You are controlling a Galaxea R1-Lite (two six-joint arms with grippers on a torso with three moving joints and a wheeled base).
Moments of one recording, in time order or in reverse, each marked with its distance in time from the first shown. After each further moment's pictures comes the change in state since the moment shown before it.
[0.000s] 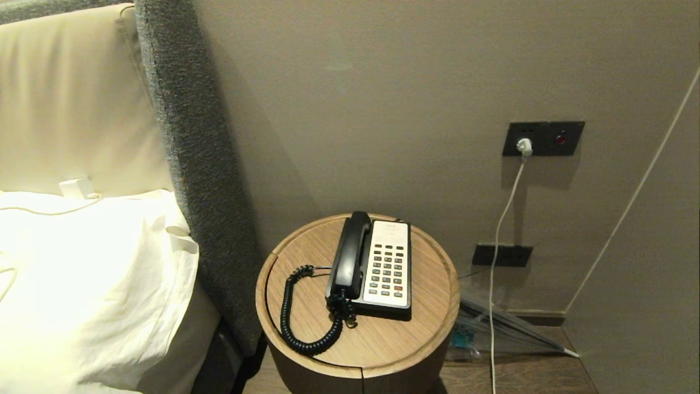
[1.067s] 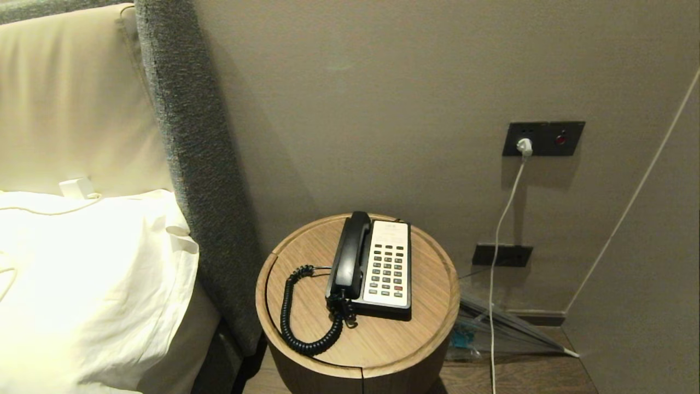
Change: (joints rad) left arm 0.000 0.000 0.000 0.000 0.000 -0.009; right arm 0.000 0.000 0.000 0.000 0.000 0.000
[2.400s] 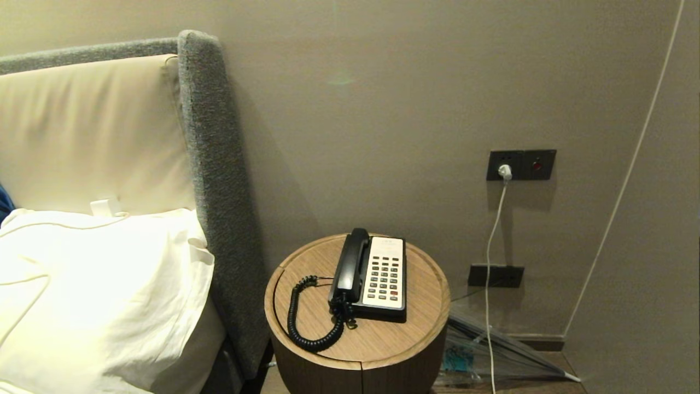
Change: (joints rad) left arm 0.000 0.000 0.000 0.001 -0.003 -0.021; right arm 0.000 0.000 0.000 0.000 0.000 0.000
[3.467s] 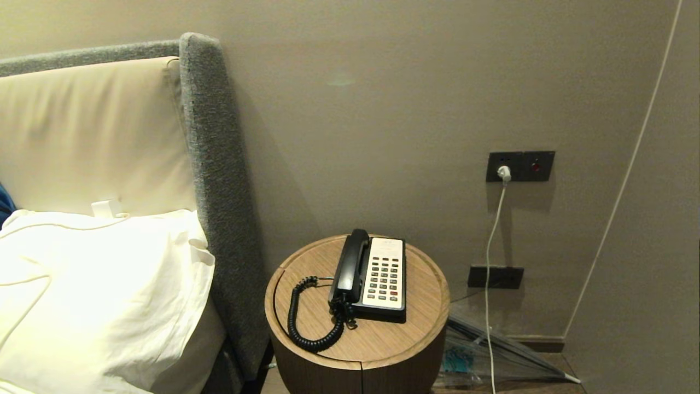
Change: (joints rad) left arm 0.000 0.000 0.000 0.000 0.000 0.000; right arm 0.000 0.000 0.000 0.000 -0.001 0.000
